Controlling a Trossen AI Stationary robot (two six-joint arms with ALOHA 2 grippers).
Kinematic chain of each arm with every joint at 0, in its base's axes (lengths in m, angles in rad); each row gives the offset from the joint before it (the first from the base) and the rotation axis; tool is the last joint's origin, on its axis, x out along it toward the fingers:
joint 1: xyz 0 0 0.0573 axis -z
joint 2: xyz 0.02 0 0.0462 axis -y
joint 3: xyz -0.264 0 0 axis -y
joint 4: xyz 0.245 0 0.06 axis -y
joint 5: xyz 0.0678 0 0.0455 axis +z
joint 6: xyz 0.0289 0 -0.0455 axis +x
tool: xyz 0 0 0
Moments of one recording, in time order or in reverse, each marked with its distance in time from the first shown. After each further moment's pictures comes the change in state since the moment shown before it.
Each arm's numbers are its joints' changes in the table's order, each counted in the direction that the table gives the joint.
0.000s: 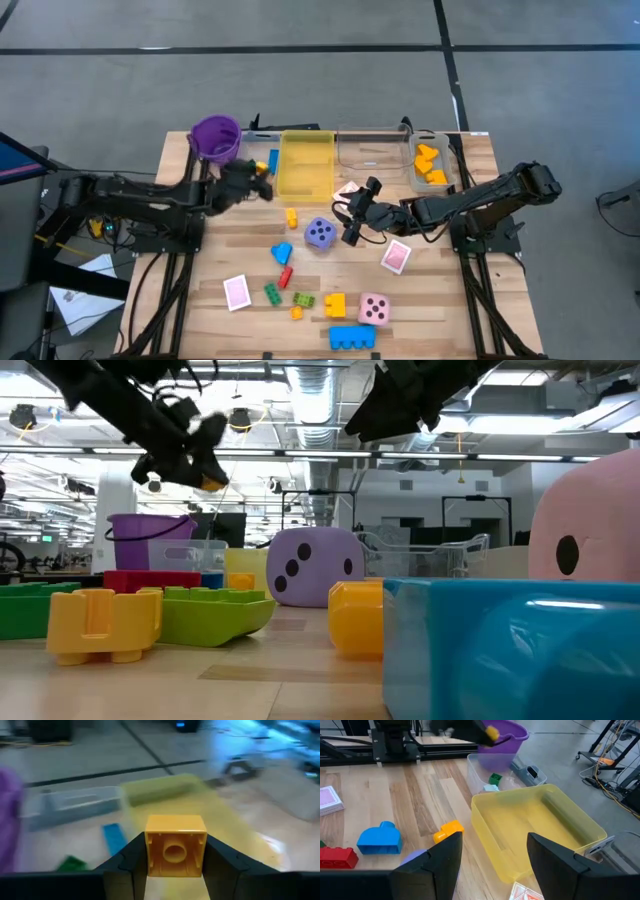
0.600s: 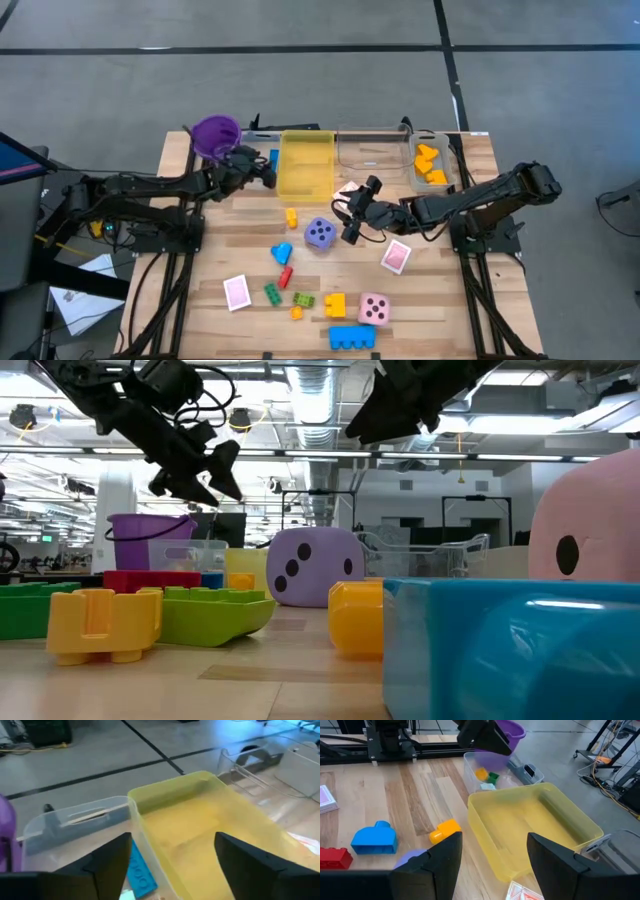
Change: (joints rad) left arm -0.233 -0.100 0.000 0.152 -0.217 0.218; right arm 0.009 0.000 0.000 -0.008 -0.001 0.000
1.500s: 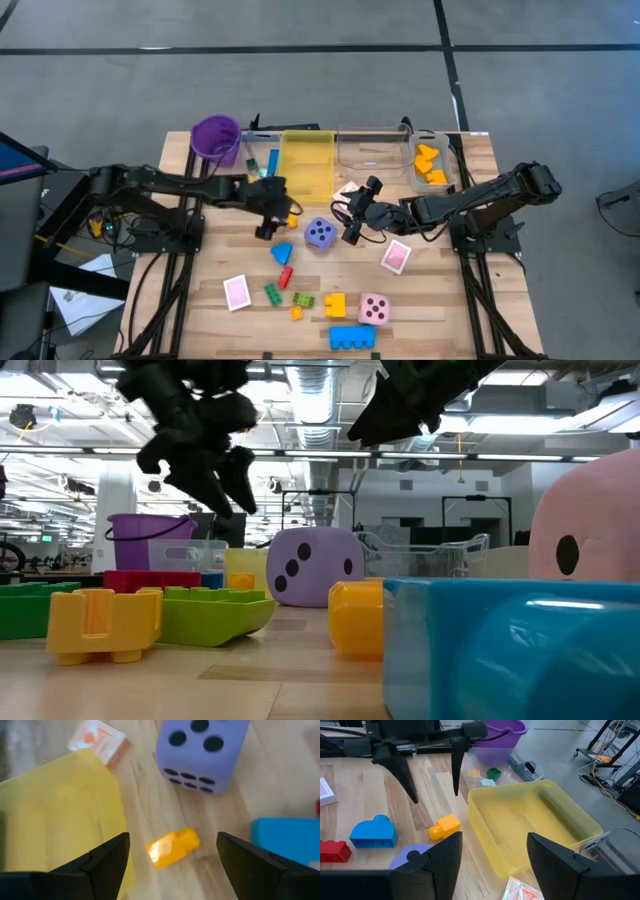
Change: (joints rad) left arm 0.260 -0.250 0.326 -0.516 -0.511 0.839; right arm -0.001 0.000 0.000 -0.021 0.000 -0.003
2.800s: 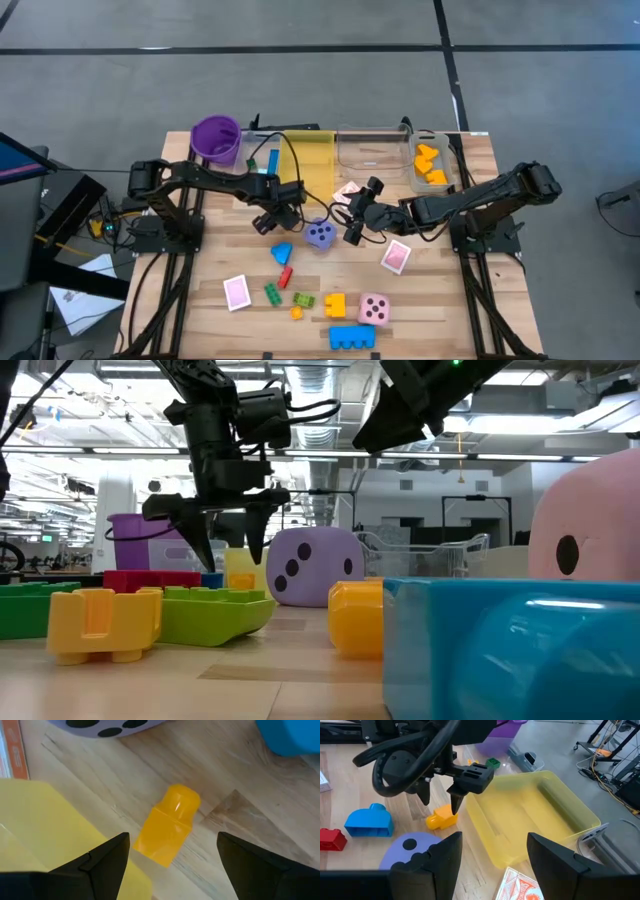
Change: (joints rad) left arm -0.038 -0.321 0.183 -0.216 0.001 0.589; right arm 0.001 0.000 0.000 -0.054 0.000 0.019
